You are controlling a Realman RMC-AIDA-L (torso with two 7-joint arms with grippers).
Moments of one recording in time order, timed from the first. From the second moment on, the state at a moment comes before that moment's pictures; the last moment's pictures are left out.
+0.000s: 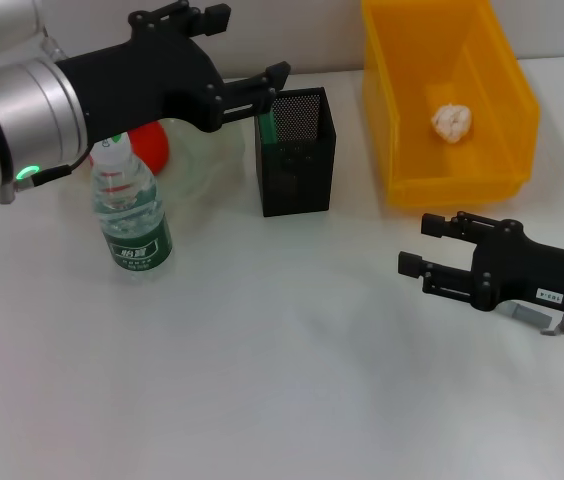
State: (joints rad) left arm -0.26 -2.07 1.59 1.52 1.74 0.82 -1.82; right arm 0.35 2.07 -0.71 -0.52 -1.77 -1.49 1.12
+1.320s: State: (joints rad) left arm -0.26 -2.07 1.25 1.09 1.39 1.26 -1.34; right arm 0.42 2.08 -0.80 -1.28 -2.30 -1.58 1.98
